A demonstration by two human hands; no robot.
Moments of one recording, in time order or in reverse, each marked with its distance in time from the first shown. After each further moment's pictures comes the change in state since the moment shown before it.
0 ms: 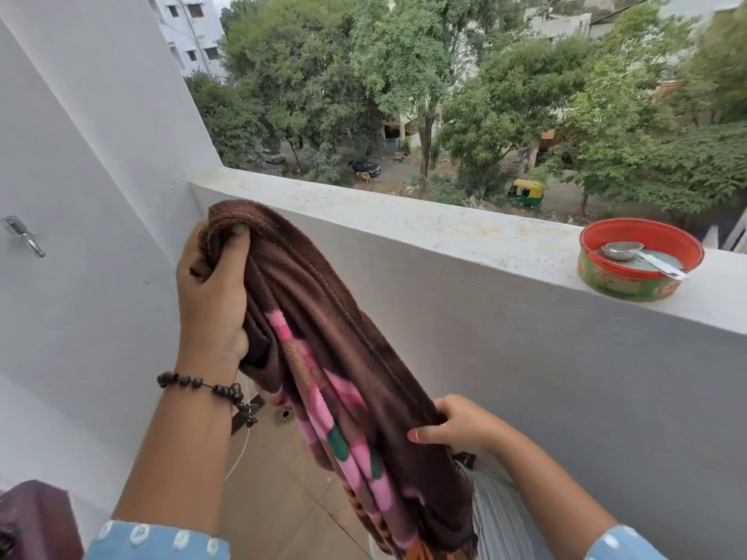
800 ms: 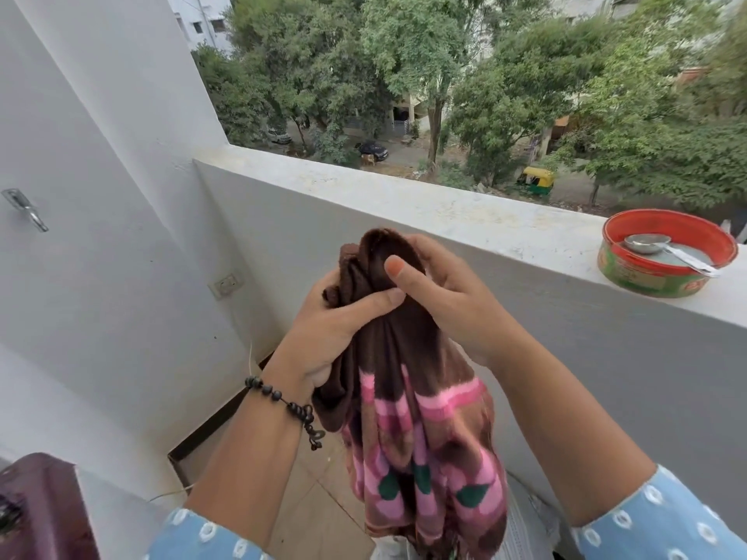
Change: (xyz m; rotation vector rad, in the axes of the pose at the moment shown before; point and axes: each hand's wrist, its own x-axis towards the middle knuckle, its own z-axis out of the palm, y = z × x) left_hand -0.055 -0.034 0.028 -0.106 -0.529 -0.532; right_hand -0.038 -0.136 -0.051 0.475 0.276 -0.743
